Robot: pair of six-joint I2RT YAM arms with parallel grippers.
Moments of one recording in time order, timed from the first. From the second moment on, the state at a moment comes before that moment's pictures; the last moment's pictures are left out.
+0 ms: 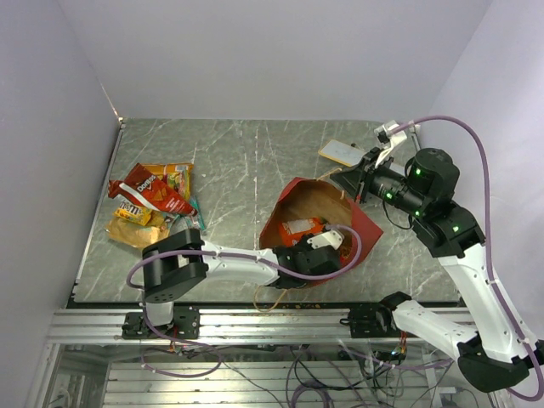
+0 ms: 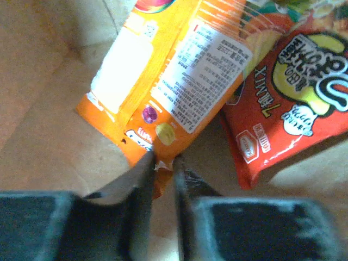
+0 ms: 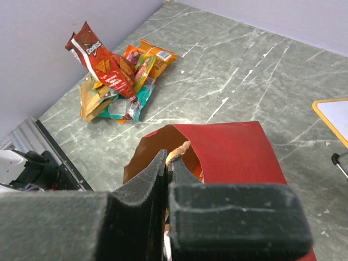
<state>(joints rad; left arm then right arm) -1.36 1.83 1.15 -0.23 -0.72 -0.27 0.46 0.93 1.27 -0.54 -0.34 0.17</state>
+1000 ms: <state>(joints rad) -1.35 1.44 1.15 -0.44 -0.50 -0.27 0.46 0.91 1.27 -0.54 -0.28 0.17</state>
